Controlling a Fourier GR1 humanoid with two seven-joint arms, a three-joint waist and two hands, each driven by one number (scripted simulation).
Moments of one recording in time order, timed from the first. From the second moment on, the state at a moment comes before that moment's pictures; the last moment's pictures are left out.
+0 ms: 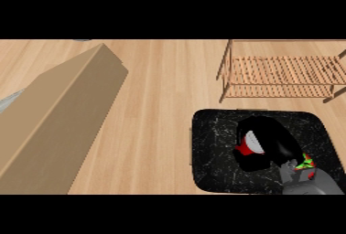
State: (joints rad) left arm -0.04 0.26 0.01 -1.38 0.21 0.05 0.24; right arm -0.20 -0.39 0.38 -1.71 0.53 0.25 0.57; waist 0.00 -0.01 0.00
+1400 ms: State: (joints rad) left arm -0.05 0.23 0.03 -1.40 0.18 0.05 0.28; right arm -0.53 -0.48 -0.11 -2.31 0.25 0.40 0.97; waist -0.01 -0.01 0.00
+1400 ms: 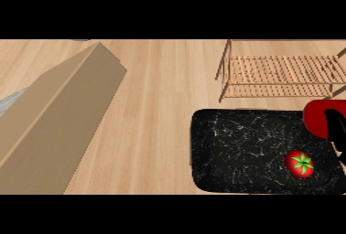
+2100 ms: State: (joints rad) left arm -0.06 0.22 0.03 -1.39 0.17 0.03 0.27; right arm -0.93 -0.73 -0.28 -1.74 0.13 0.44 0.88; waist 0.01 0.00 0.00
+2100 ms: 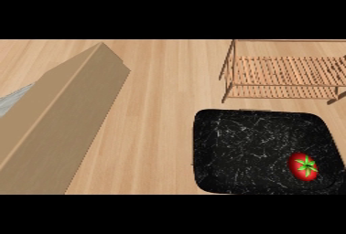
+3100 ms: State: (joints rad) left arm -0.08 0.21 0.05 -1.40 0.16 0.02 0.31; right arm -1.05 -0.73 -0.15 -1.16 0.38 0.37 0.41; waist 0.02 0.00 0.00
